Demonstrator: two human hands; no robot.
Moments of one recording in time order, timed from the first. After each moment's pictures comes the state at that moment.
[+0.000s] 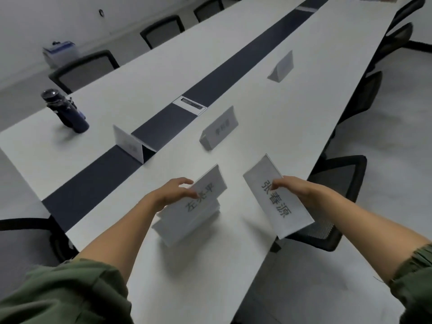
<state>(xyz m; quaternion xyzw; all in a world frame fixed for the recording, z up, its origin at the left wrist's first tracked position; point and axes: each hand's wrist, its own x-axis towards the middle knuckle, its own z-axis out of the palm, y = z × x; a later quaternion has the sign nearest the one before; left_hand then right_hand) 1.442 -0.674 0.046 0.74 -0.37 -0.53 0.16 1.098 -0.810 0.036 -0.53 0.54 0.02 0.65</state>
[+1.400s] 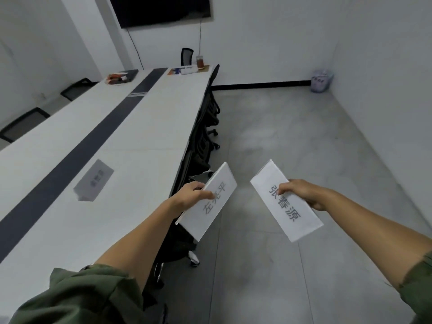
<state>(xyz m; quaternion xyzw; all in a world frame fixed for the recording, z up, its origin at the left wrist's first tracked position) 0.766 -1.259 0.130 0.56 -0.62 -0.53 0.13 0.430 -1.211 0.102 -0.42 0.69 -0.21 0.55</state>
